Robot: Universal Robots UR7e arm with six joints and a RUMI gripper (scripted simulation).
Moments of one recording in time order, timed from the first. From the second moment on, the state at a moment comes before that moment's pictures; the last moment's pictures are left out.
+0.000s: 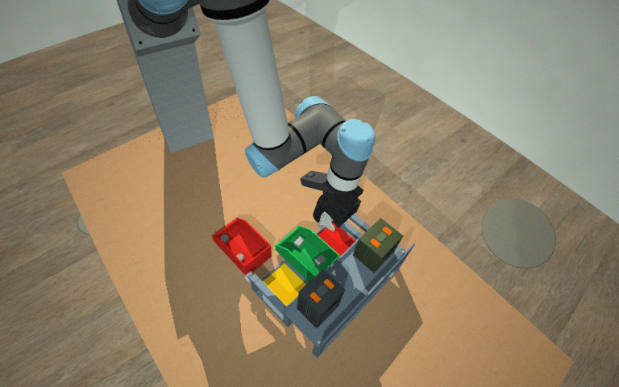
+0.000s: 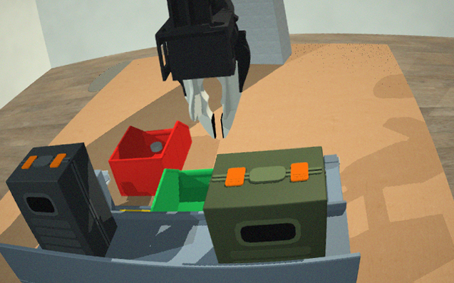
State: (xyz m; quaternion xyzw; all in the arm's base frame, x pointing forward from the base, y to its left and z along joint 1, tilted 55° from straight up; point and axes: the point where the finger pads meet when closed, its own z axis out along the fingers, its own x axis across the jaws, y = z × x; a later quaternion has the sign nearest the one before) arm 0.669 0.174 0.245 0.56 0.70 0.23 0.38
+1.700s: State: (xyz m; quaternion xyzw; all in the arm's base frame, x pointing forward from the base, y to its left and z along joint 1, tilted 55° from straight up) arm 0.667 0.174 0.246 0.56 0.70 0.23 0.37
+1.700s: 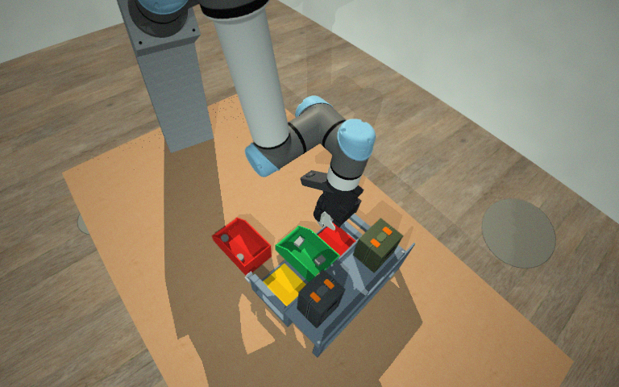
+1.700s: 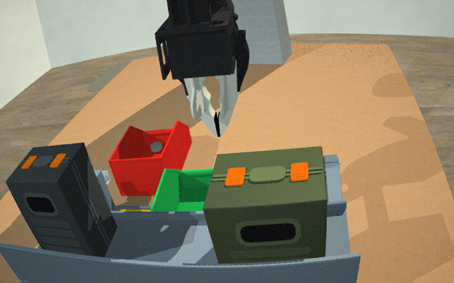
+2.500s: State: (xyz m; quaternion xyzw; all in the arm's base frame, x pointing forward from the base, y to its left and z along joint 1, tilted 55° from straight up) arm 0.667 0.174 0.244 0.58 0.68 0.25 0.37
